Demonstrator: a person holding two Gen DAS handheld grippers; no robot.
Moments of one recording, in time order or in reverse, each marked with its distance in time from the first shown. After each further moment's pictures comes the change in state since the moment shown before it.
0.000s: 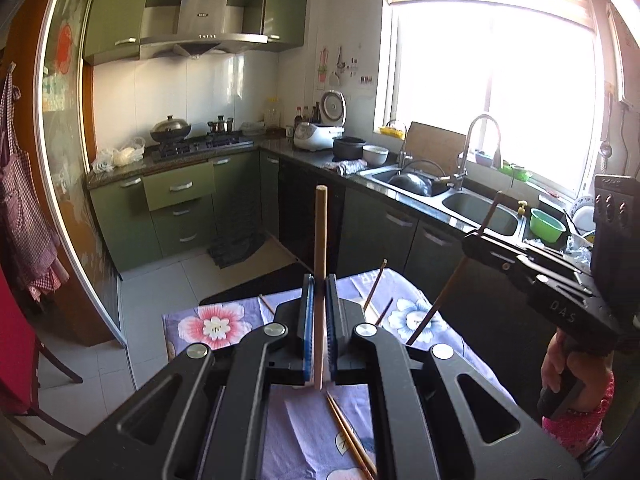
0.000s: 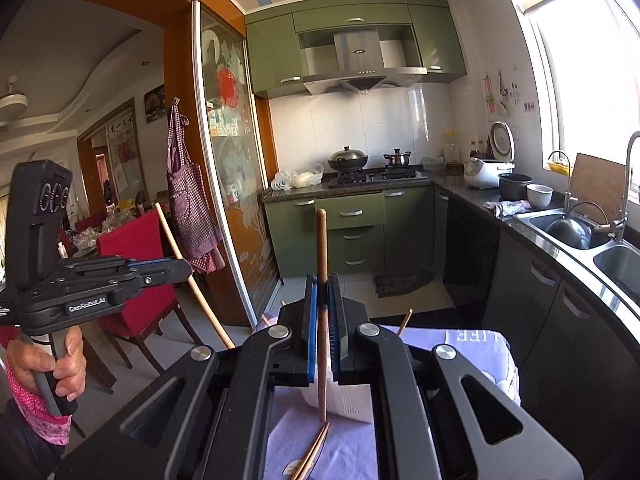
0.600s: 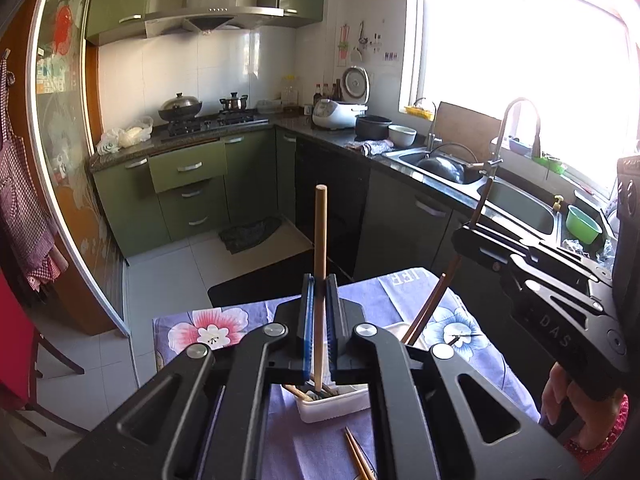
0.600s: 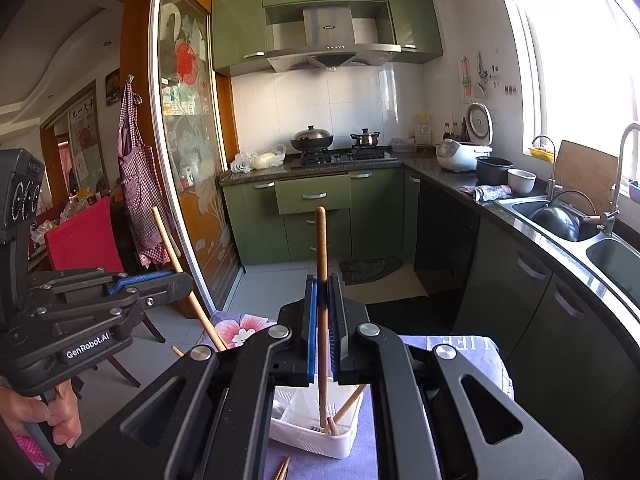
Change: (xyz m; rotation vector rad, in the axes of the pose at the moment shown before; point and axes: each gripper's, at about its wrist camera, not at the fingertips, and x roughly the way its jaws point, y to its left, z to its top) left arm 0.131 0.013 -0.008 -0.029 0.116 0.057; right arm 0.130 -0.035 0.005 0.017 0.092 -0.125
